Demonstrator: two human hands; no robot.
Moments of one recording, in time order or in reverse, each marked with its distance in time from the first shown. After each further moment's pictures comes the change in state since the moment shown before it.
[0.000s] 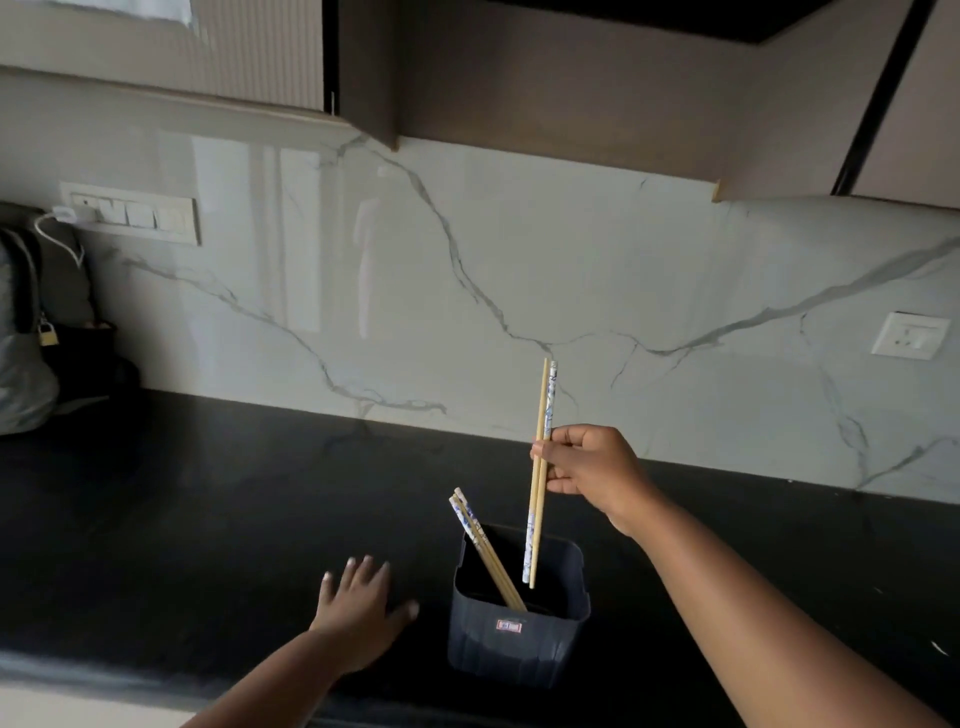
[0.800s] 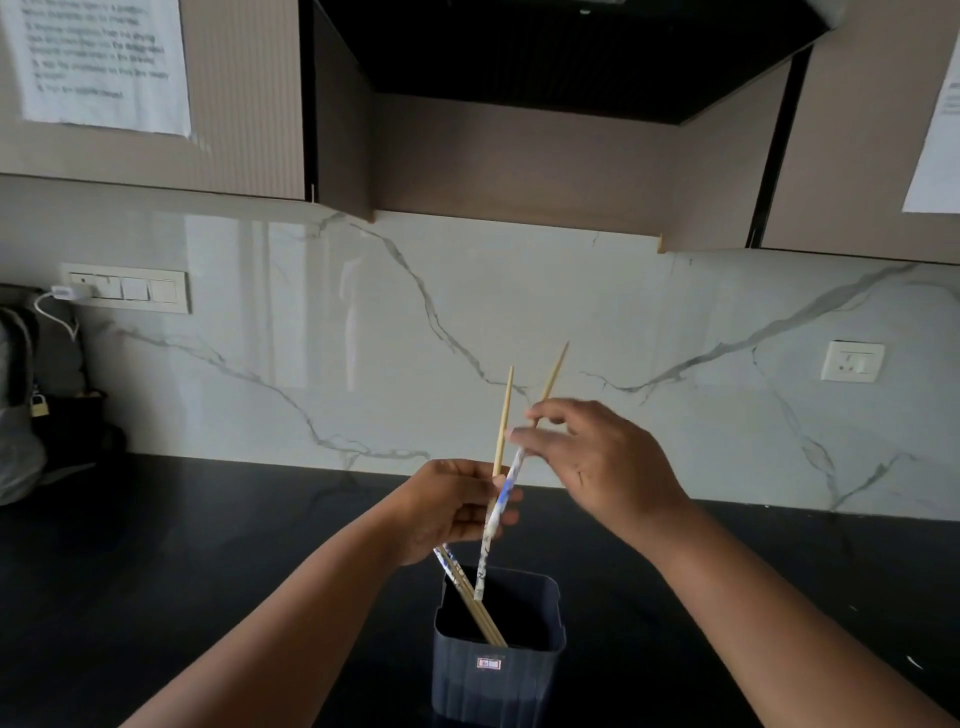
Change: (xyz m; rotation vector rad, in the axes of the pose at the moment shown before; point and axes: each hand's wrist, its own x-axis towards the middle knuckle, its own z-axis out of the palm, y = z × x) left_hand -0.048 0.132 -0.167 -1.379 -0.306 0.345; right_hand -0.052 -0.060 -0.044 -1.021 0.336 -1.227
